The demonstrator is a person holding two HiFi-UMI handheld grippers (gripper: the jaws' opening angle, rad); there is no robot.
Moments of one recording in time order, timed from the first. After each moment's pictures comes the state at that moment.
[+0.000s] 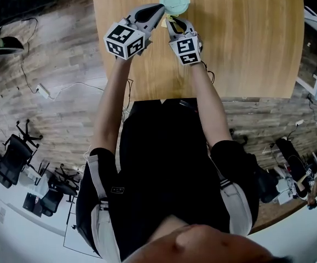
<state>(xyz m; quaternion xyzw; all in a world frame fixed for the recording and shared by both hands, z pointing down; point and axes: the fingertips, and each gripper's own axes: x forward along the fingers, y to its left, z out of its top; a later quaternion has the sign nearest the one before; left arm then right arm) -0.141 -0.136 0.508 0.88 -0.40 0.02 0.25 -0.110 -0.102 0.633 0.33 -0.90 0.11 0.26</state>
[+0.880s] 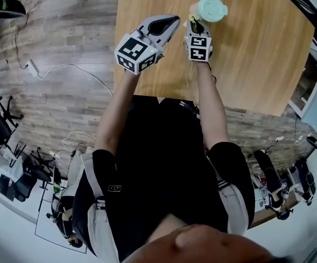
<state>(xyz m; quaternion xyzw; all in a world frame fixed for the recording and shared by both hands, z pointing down) -0.196 -0.075 0.492 0.85 -0.46 -0.03 0.26 -0.114 -0.108 0.694 0.37 -0.84 0.14 0.36</state>
